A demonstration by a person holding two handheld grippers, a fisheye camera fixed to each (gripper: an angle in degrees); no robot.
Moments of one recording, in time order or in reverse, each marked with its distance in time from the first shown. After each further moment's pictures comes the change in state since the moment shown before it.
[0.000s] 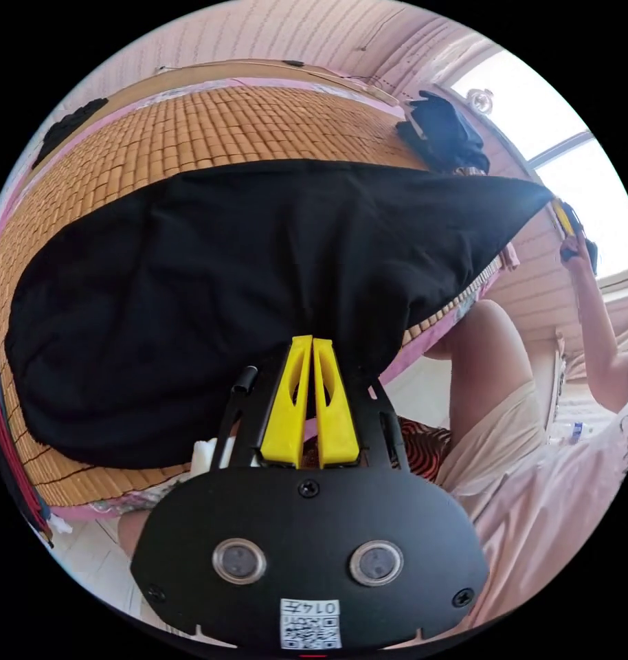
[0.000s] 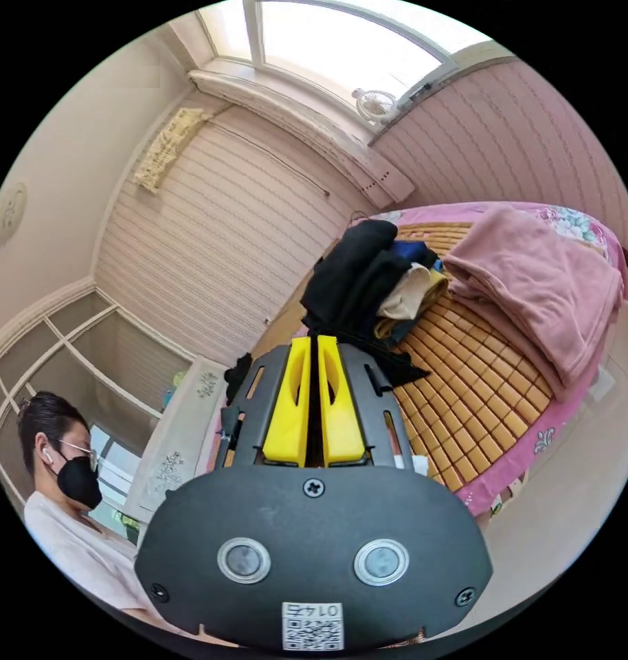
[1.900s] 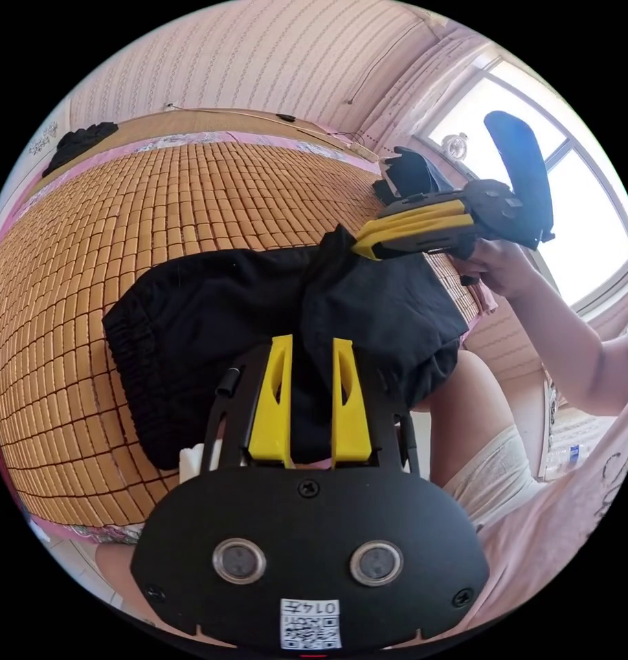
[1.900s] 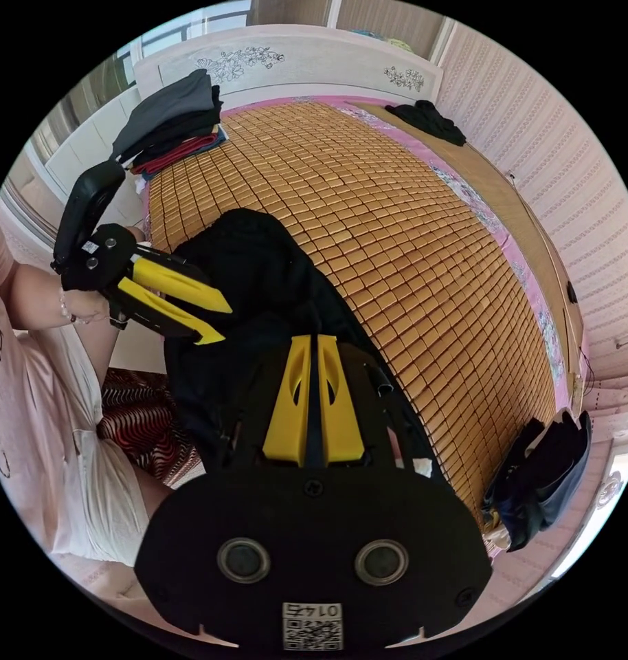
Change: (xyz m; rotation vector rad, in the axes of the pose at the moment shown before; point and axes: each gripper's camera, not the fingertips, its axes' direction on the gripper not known) left arm -0.008 0.010 -0.005 0.248 0.043 -0.012; right arm -0.370 0.417 0.339 -1.052 0.095 -1.433
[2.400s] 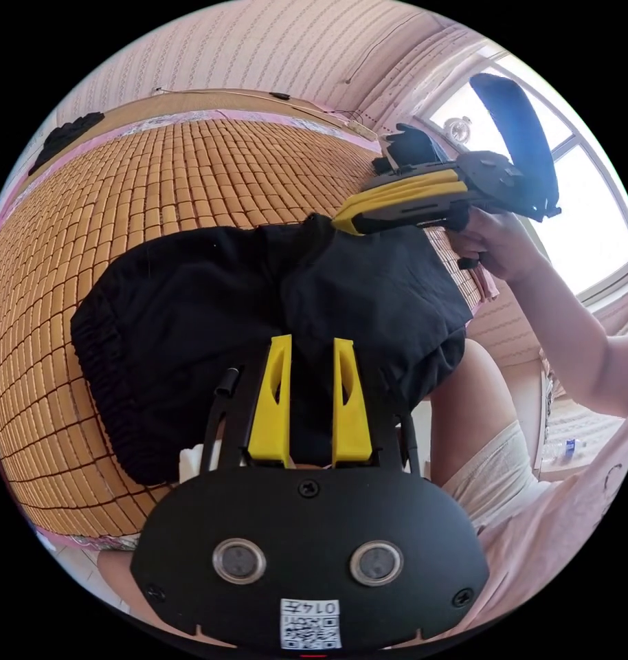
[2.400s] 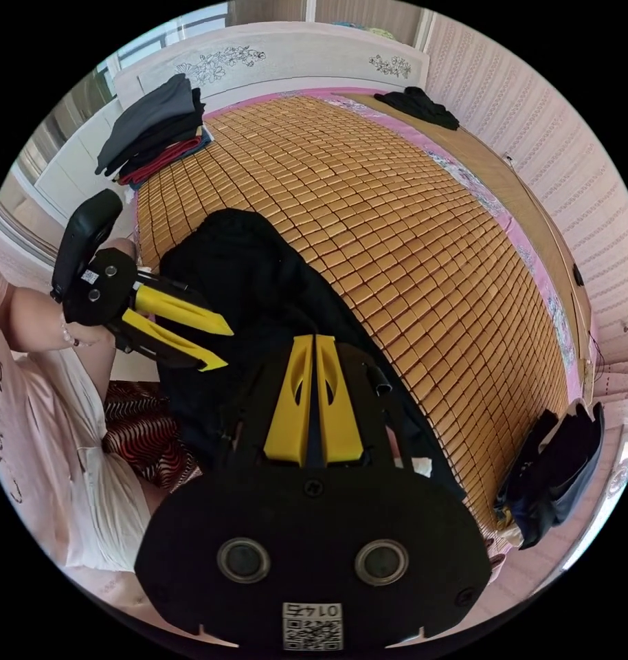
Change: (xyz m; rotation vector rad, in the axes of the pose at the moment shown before) left arm 0.005 -0.003 0.030 -0.085 0.026 0.007; right arm 0.021 -0.031 0.019 -0.027 -0.034 0.054
